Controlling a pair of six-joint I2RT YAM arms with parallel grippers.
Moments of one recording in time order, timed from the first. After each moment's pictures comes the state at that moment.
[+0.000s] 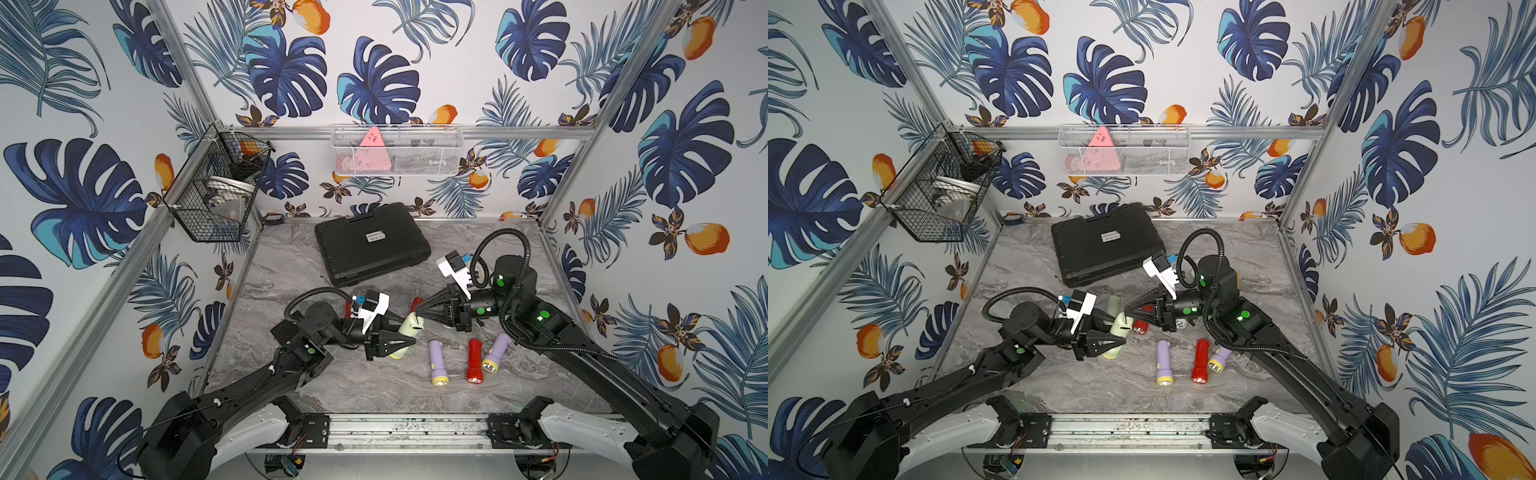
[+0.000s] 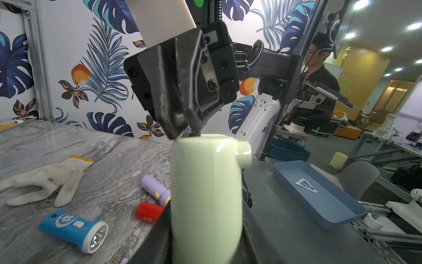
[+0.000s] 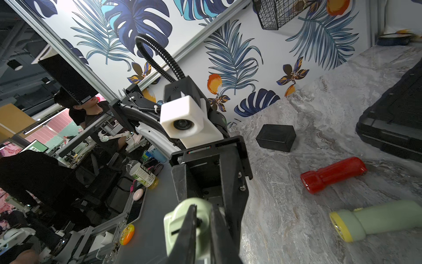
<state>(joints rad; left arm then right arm) -0.62 1.02 0.48 0.73 0.92 -0.36 0.63 1.08 0.95 -0.10 -0.98 0.37</state>
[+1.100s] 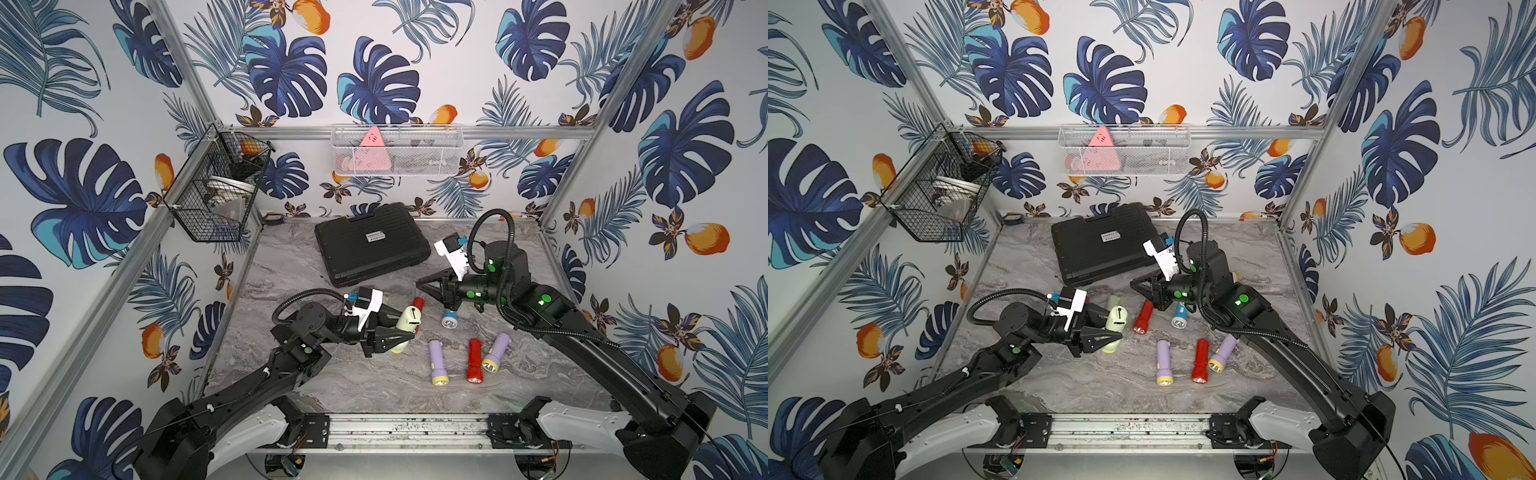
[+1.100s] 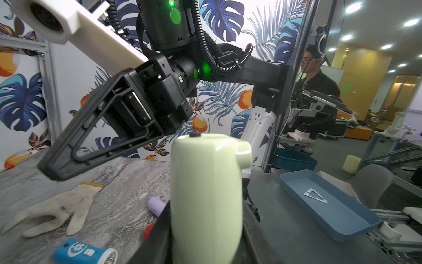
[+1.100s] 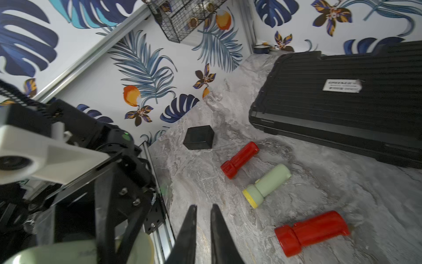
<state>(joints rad) -0.62 0.97 0.51 0.72 0.86 -0.34 0.65 1.17 1.16 -0.41 -0.46 0.26</state>
